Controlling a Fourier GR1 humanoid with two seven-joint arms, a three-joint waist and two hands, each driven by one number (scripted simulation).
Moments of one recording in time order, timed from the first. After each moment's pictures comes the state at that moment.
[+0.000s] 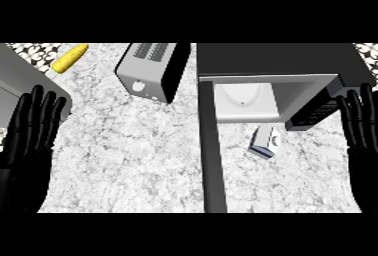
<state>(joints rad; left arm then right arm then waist) 0.04 0.09 -0.03 -2.10 -0.04 -0.01 -0.02 0.03 -0.10 0.00 -2.10 0.00 -0.02 0.00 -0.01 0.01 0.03</state>
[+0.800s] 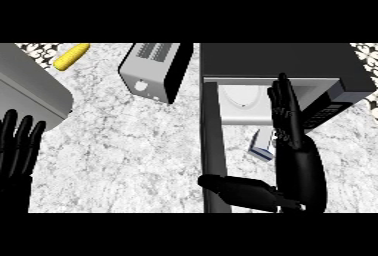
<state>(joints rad) 0.21 0.06 0.03 -2.22 0.10 -0.04 0.05 -0.13 0.00 0.38 -2.00 0.35 -0.39 0.18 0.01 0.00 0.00</state>
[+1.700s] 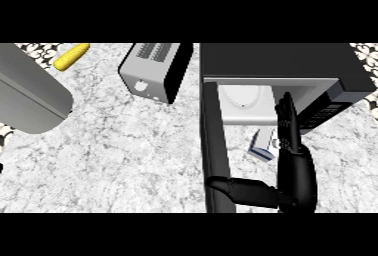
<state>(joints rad) 0.47 0.05 0.16 -2.37 0.28 -0.22 0.01 -0.01 -0.02 0.37 -1.90 0.35 -0.49 0.11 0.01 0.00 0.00</state>
